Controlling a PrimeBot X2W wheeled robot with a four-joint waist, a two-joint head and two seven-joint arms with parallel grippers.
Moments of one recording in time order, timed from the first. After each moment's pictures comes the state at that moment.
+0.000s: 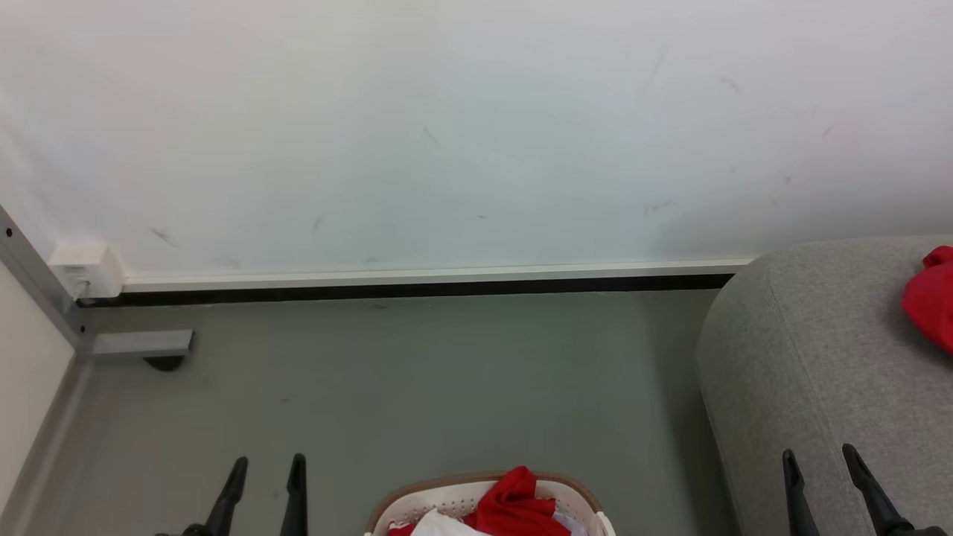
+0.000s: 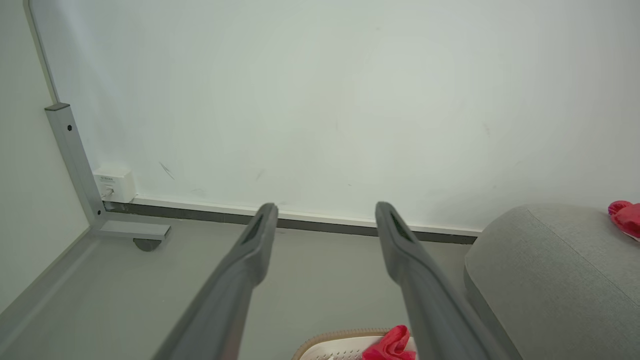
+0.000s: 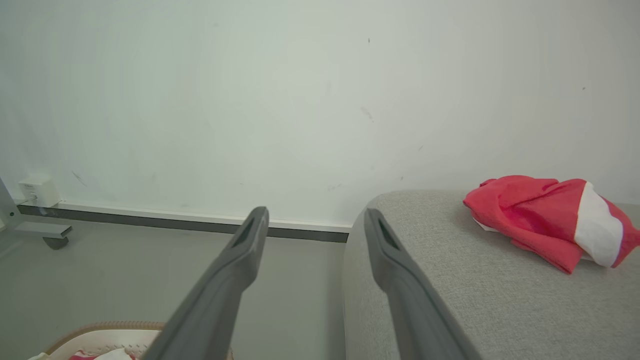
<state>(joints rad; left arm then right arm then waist) 0.10 0.08 -0.05 0.11 -0.23 -0.06 -0.26 0.06 -0.05 -0.05 0.20 0.08 0.13 -0.26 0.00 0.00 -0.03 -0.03</state>
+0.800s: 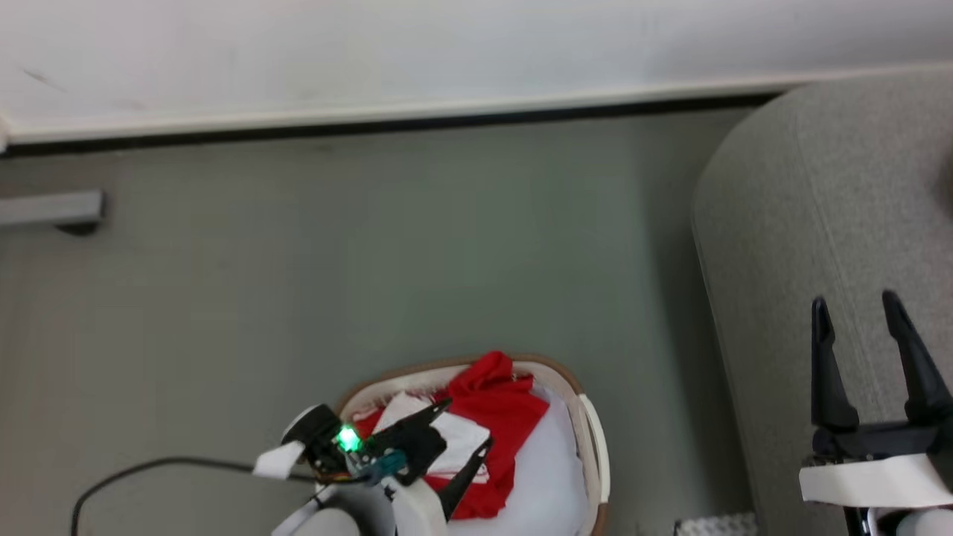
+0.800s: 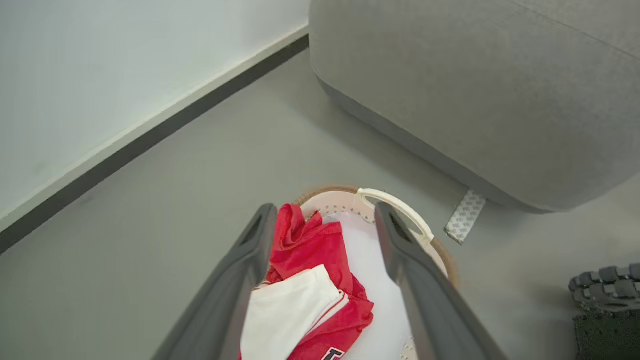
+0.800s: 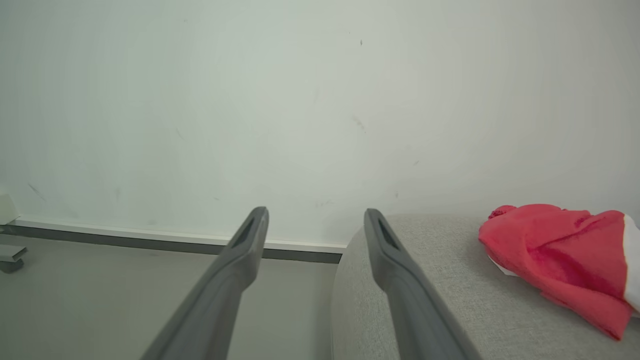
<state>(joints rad) -0.36 0.23 -0.63 0.38 -0.09 -0.13 -0.09 -0.14 -0.05 -0.07 0.05 0.08 0.13 -0.26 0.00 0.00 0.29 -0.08</state>
